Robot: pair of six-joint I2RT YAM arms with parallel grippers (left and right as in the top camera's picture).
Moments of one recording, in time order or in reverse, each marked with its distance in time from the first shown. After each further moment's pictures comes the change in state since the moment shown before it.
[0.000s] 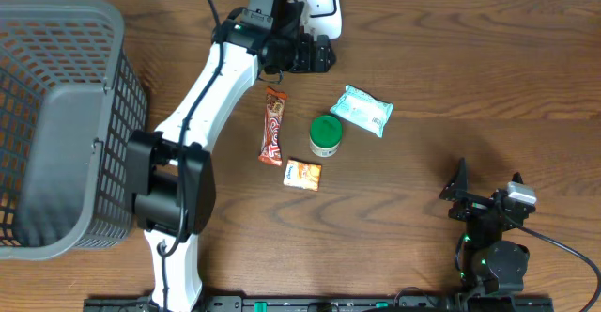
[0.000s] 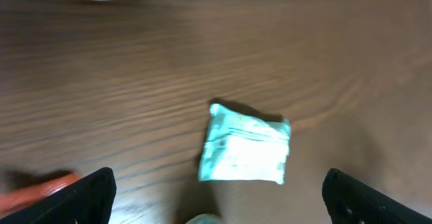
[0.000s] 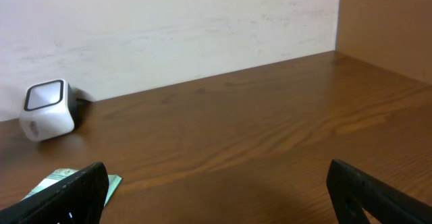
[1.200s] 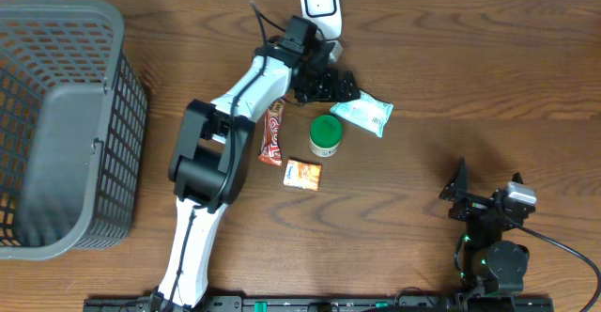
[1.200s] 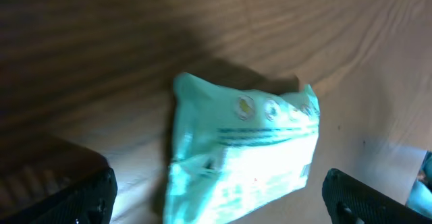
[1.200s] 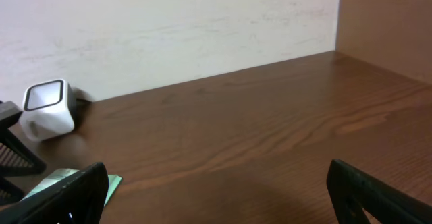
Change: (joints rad) left arm -0.083 0.288 0.024 0.098 0.212 0.035; right arm 0.000 0.000 0.000 0.000 0.000 0.000
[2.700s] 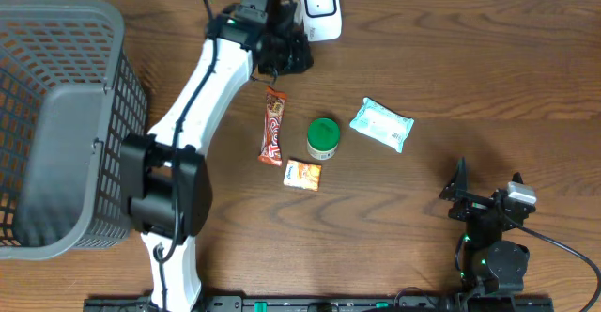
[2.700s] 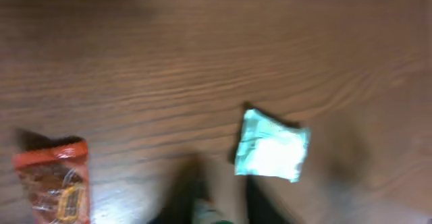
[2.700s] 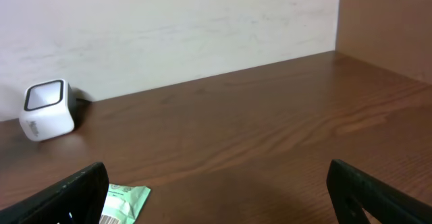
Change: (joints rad) left arm 0.097 -0.302 0.014 -0.200 -0.188 -0.078; right arm 0.000 0.000 0.000 0.000 0.000 0.000
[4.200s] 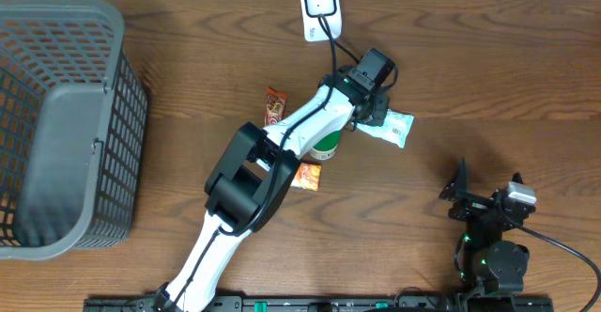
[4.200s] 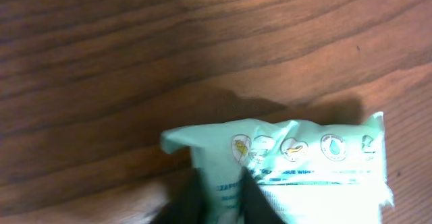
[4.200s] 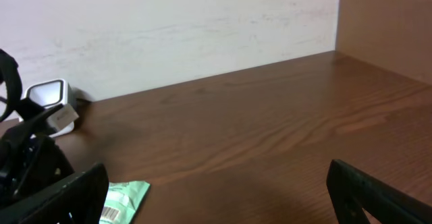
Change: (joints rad) left arm -0.370 0.294 0.004 0.221 -0.344 -0.074; right arm 0.000 0.000 0.000 0.000 0.000 0.000
